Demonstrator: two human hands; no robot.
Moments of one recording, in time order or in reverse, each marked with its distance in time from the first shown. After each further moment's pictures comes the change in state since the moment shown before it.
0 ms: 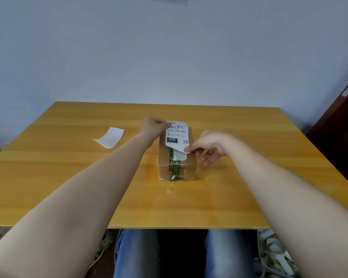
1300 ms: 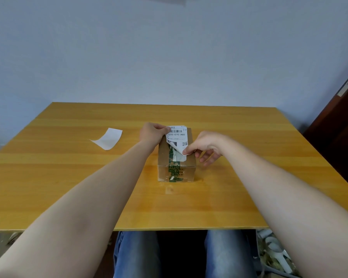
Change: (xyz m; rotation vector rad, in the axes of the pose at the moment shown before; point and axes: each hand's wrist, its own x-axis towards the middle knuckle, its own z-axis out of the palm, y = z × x) left_hand 0.027 -0.039 0.013 -0.007 0.033 -0.002; right_hand 0.008 -0.002 0.006 -0.096 0.028 0.001
